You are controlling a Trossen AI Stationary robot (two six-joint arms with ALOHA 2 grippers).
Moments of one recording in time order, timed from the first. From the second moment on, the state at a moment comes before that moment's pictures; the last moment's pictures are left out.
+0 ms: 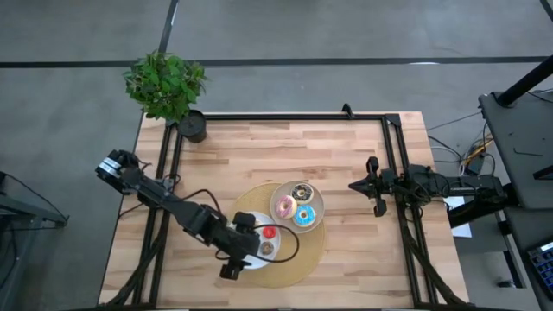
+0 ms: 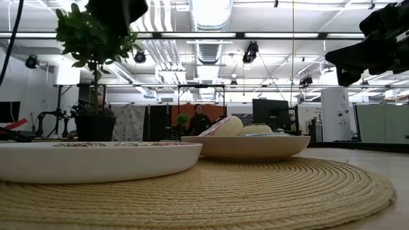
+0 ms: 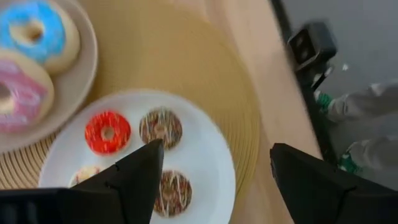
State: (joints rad) left arm -0.53 1.58 1.26 -0.61 -0.06 -0.32; right arm 0.02 0.03 0.01 0.01 0.00 0.10
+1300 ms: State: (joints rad) left arm -0.32 1.49 1.32 -0.29 -0.06 -0.16; right arm 0.02 0.03 0.01 0.01 0.00 0.10
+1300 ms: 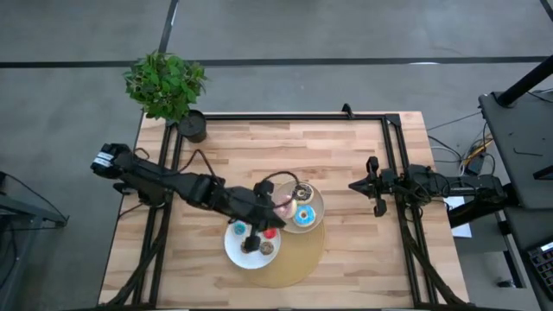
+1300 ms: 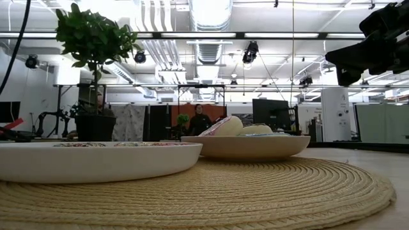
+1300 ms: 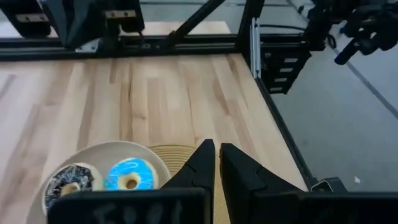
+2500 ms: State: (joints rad) left arm -0.17 0.77 0.58 0.12 -0.09 -0.13; right arm 0.02 0.03 0.01 0.01 0.00 0.10
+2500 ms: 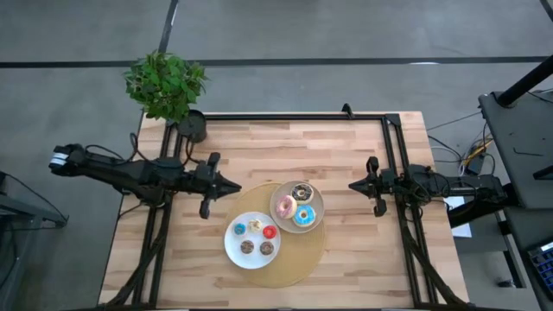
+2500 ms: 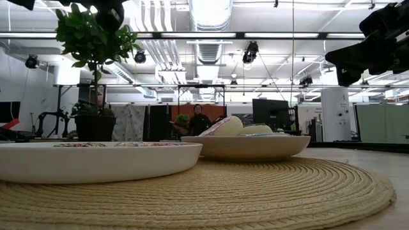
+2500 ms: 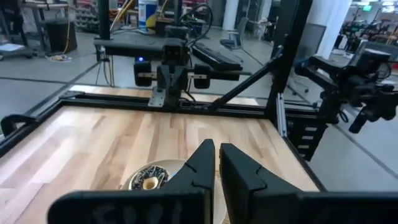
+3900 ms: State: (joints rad) left arm -0.06 0.30 0.12 0.22 -0.11 -0.14; right arm 0.02 0.03 0.01 0.01 0.00 0.10
